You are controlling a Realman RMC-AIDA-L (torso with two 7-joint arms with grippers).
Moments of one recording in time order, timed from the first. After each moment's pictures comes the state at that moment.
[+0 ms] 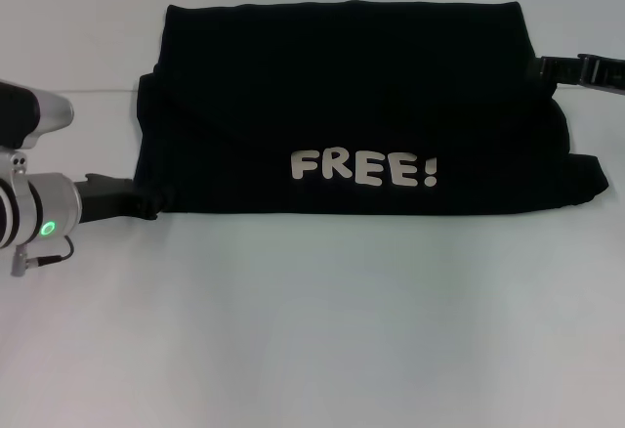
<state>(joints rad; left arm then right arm) -0.68 -2.12 0.60 0.60 2.36 0.82 -1.76 0.77 1.95 -0.57 -0.62 -2.20 -1.03 2.14</state>
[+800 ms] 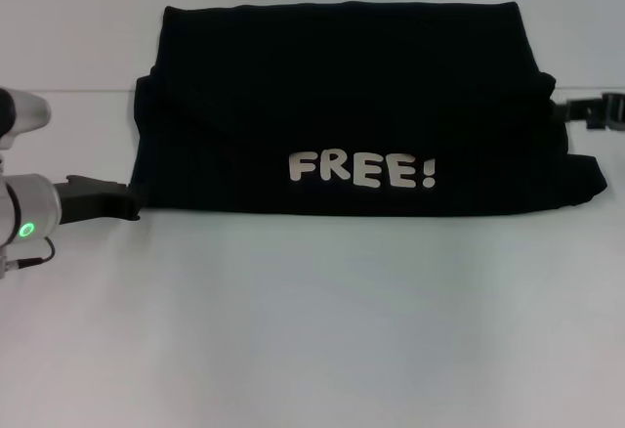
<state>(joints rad) -0.65 -2.12 0.57 0.65 2.38 0.87 -1.79 0.77 1.90 -0.60 -0.61 -2.38 -1.10 2.31</state>
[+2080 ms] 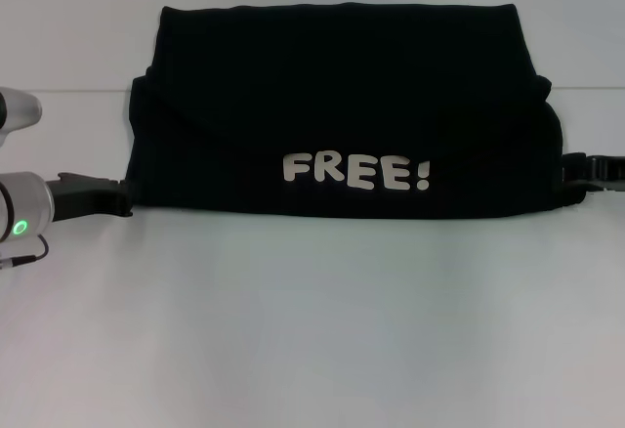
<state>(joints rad) -0.65 -2.12 0.55 0.65 2.38 0.86 -1.78 0.79 1.91 -0.67 -0.48 -2.53 -0.94 2.40</state>
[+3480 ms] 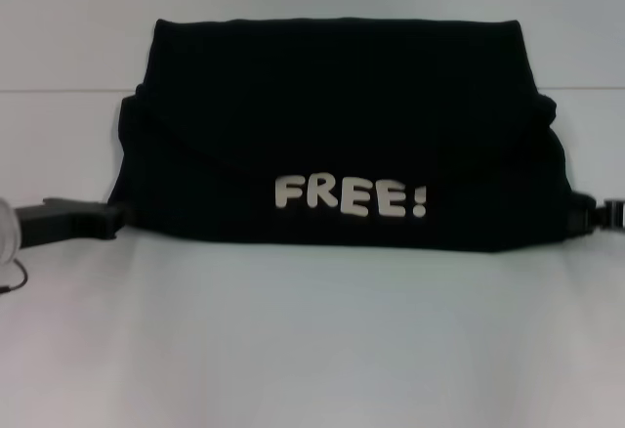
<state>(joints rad) -0.58 -2.12 0.46 0.75 2.37 1.10 -1.79 0.63 1.93 -0.64 -0.58 -2.34 -1.19 2.21</state>
